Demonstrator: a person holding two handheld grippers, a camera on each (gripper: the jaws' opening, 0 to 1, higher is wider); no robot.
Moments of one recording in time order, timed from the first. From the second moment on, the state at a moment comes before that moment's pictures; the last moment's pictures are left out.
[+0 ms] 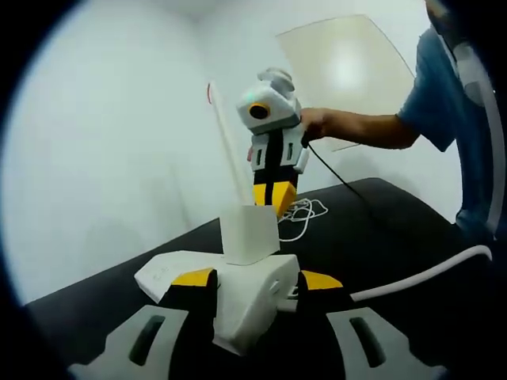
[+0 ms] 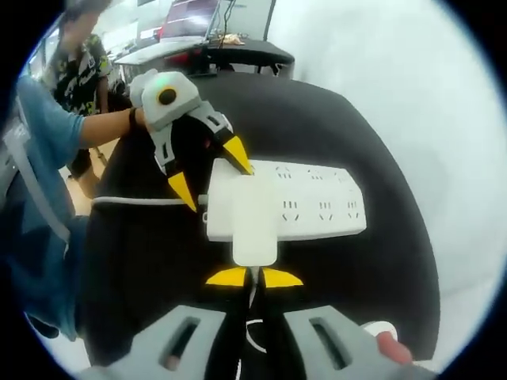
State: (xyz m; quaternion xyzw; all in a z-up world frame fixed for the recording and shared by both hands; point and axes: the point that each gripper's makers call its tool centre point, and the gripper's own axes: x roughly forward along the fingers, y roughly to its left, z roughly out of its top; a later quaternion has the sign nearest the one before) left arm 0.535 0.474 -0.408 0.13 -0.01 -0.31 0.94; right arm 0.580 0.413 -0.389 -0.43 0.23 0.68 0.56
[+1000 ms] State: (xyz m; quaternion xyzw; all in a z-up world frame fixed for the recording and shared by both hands) left arm 0.535 0.473 -0.409 0.13 -0.01 -0.31 0.94; right arm 0.581 0.412 -0.384 -0.39 0.24 0.67 0.58
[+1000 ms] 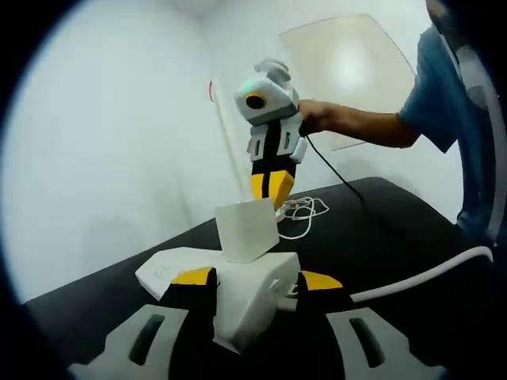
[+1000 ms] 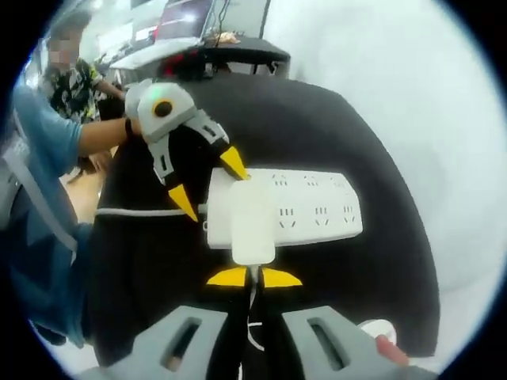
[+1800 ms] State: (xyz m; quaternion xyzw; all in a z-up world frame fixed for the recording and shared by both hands) left arm 0.534 0.474 -0.410 0.13 0.00 -0.31 0.94; right arm 0.579 0.414 -0.382 -0.43 0.26 0.65 0.57
